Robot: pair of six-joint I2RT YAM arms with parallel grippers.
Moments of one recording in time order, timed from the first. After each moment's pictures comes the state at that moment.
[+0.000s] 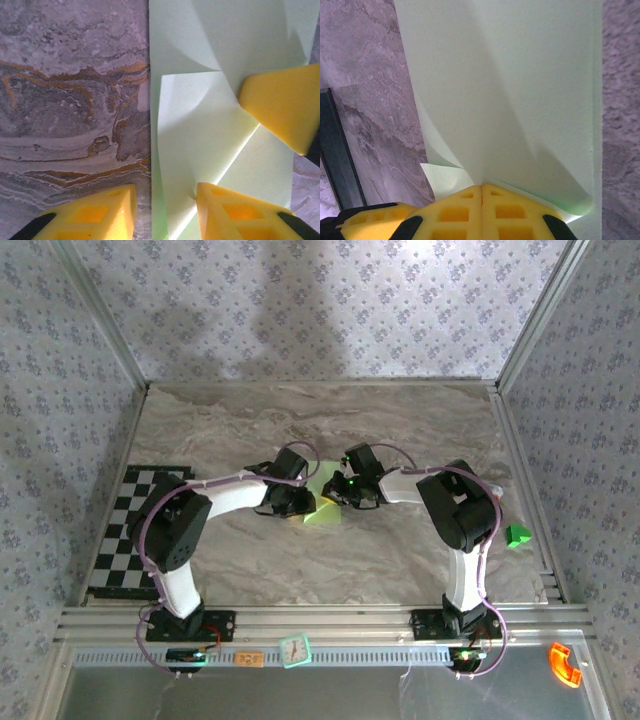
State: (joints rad) left arm -0.67 1.79 1.04 -0.40 0.19 -0.73; right arm 0.55 1.94 1.00 0.04 -0.46 0.93
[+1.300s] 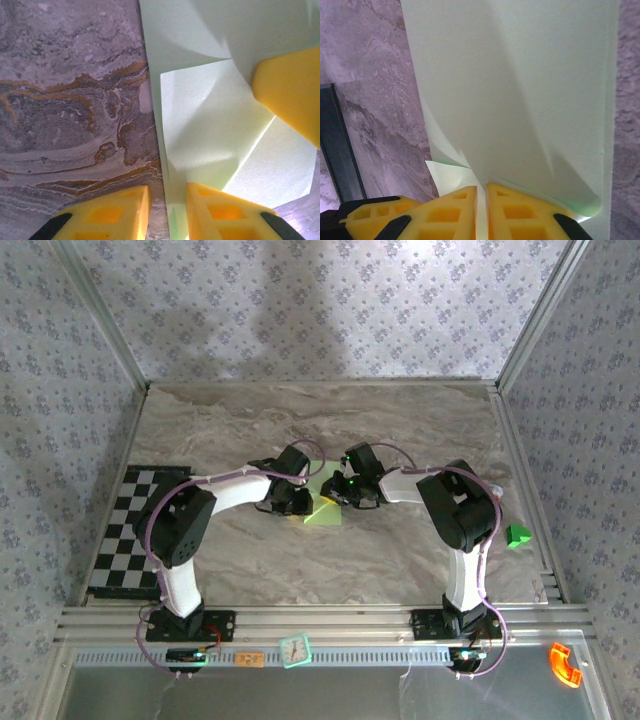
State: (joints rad) left arm -0.67 1.84 1.10 -0.49 0.18 -0.58; right arm 0.55 1.94 1.01 0.04 -0.48 0.91
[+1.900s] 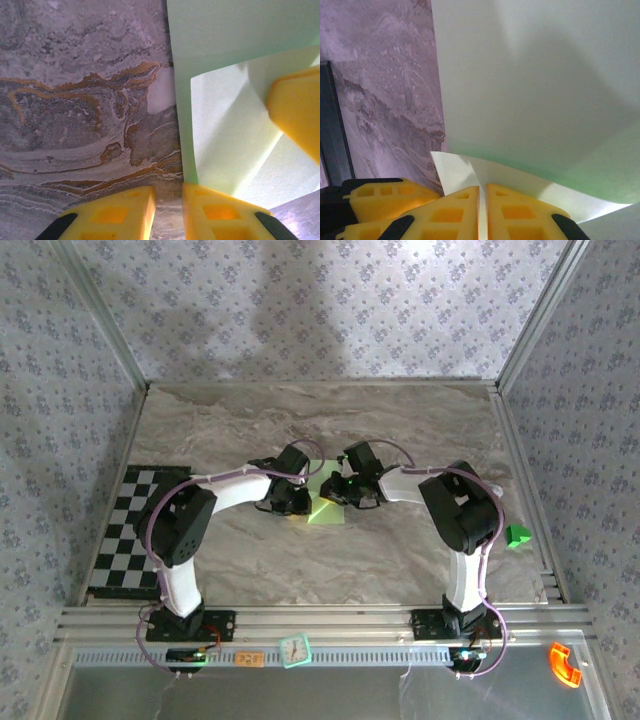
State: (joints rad) left arm -0.66 1.84 1.11 -0.50 0.18 -0.60; right arm 0.56 1.92 1.03 -0.01 -0.49 0.81
